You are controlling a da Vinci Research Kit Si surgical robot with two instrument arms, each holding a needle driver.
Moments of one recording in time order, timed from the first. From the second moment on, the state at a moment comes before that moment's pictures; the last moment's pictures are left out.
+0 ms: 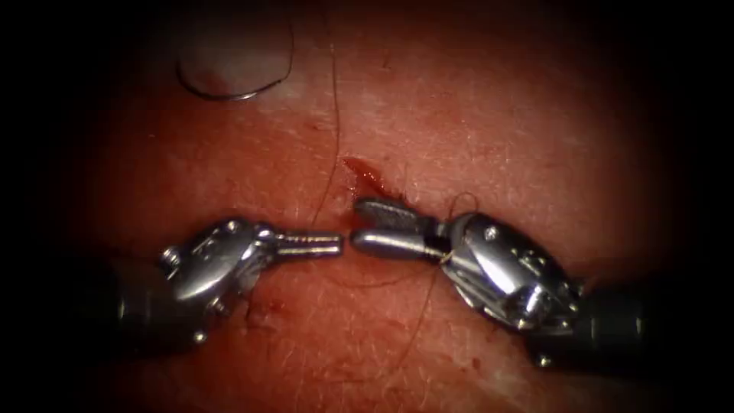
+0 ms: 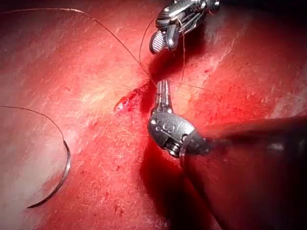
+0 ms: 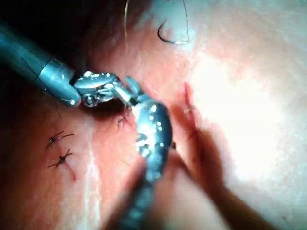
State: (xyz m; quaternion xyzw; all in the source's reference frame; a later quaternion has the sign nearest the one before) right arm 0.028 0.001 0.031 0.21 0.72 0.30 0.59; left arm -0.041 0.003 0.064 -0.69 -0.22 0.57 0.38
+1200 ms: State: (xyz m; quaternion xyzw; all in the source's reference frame) right arm 0.028 -0.005 0.034 0.39 0.56 -0.06 0.73; left arm -0.043 0.004 0.069 -0.67 -0.23 0.60 0.38
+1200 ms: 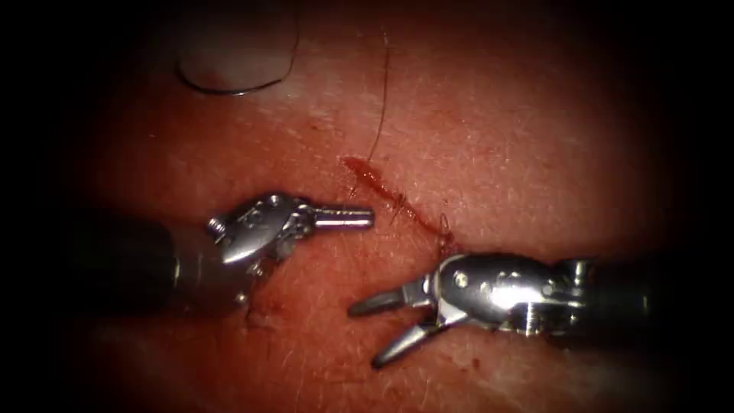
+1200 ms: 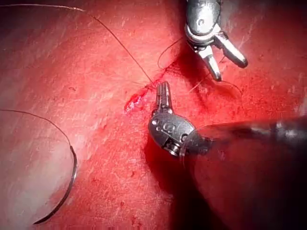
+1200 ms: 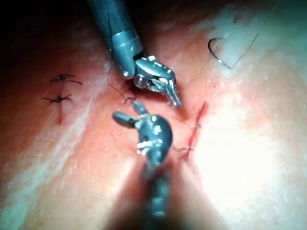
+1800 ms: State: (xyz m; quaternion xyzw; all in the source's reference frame) right arm 0.028 -0.009 0.038 0.39 0.48 -0.09 0.78; left arm -0.042 0.003 0.069 -0.66 -0.23 0.60 0.37
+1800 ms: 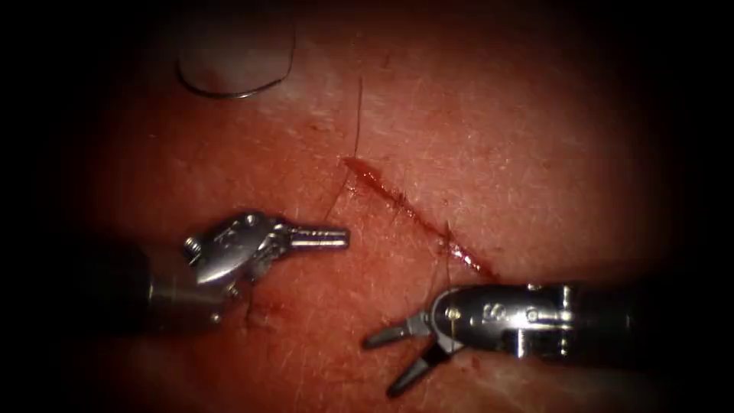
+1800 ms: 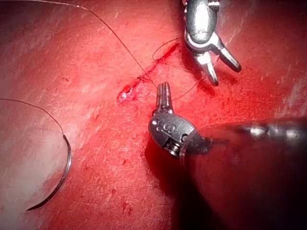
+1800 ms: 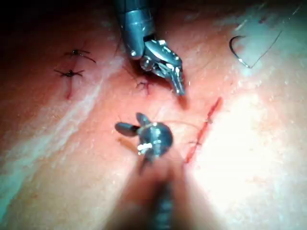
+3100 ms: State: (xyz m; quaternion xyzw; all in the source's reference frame) right arm 0.027 -0.007 0.038 0.35 0.51 0.05 0.78; left arm -0.040 -0.001 0.068 -0.66 -0.24 0.60 0.37
